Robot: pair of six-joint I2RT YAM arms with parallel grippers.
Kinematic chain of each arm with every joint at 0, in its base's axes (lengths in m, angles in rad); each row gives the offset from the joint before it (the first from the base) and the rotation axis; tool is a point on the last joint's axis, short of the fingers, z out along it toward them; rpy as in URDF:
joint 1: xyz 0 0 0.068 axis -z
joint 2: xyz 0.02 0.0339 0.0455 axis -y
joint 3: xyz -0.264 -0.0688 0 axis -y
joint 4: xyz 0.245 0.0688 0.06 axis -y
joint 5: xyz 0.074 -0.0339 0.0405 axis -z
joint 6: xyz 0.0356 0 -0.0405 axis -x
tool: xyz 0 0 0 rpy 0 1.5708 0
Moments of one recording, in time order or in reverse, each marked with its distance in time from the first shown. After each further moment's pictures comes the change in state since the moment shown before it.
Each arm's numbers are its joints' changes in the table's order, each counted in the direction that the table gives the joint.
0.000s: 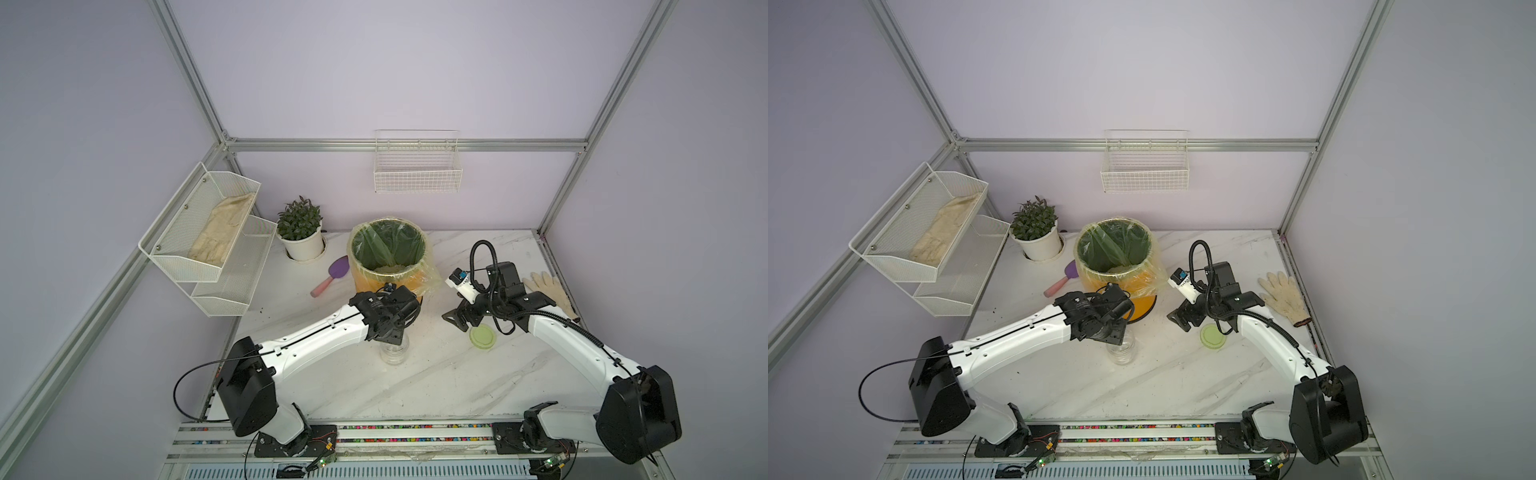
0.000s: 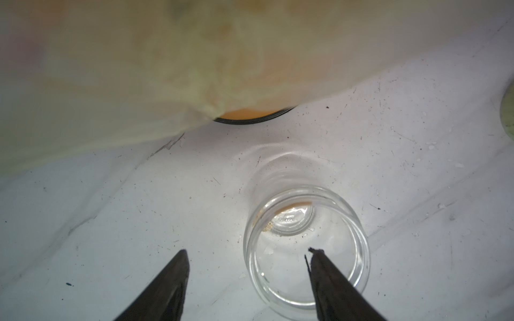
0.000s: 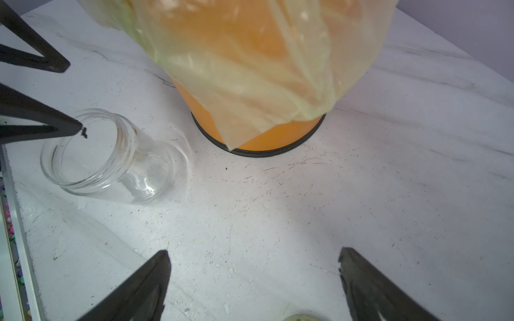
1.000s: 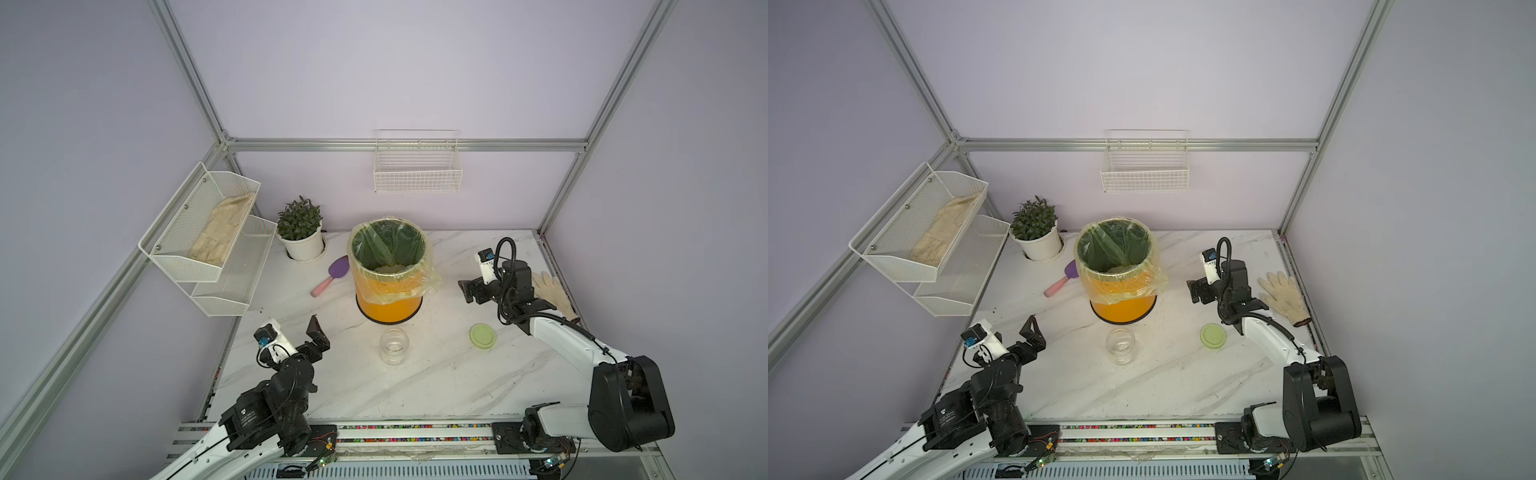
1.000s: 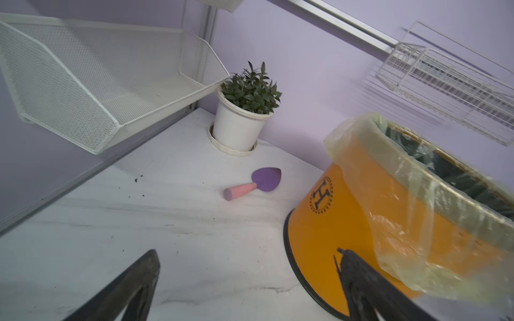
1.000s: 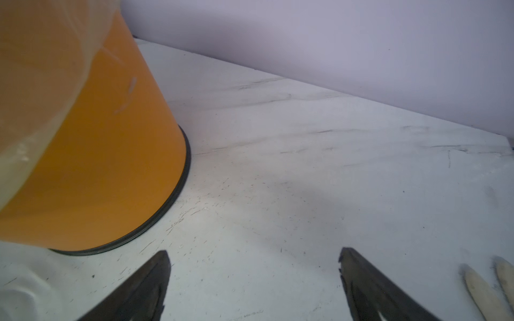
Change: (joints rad) left arm 0.018 1.241 -0.887 0.642 -0.875 -0.092; right arm 0.131 -0.042 -0.188 0.587 0.324 -0.324
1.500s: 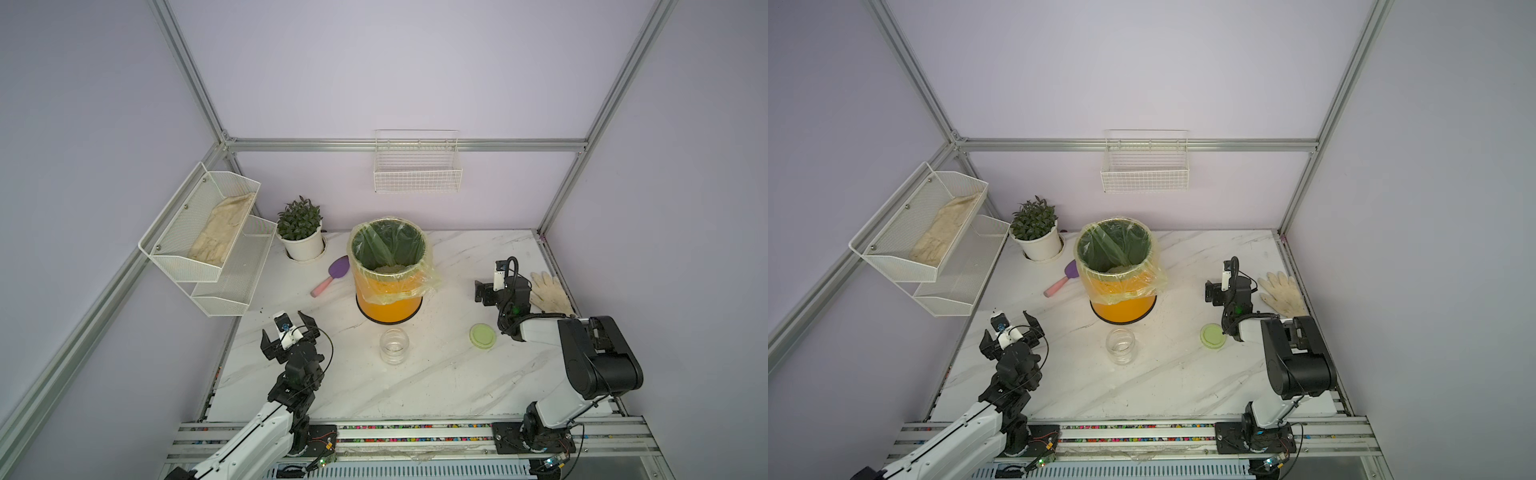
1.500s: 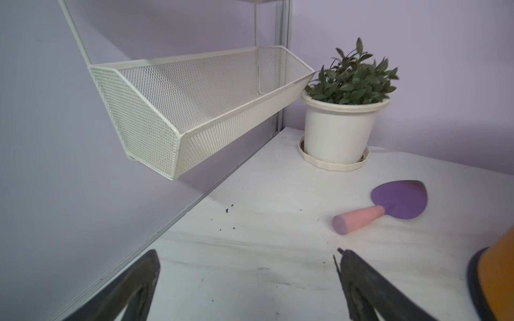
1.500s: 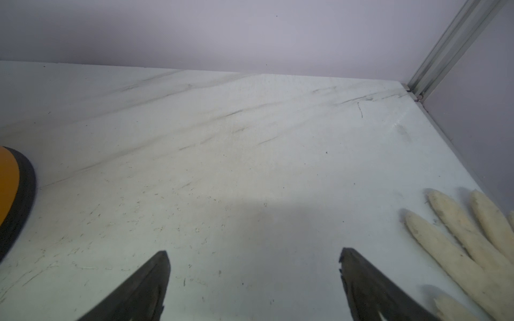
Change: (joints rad) left arm -0.572 -0.550 -0.298 0.927 0.199 -0.475; right arm 0.109 -0.317 -0.156 0.544 0.183 -0.081
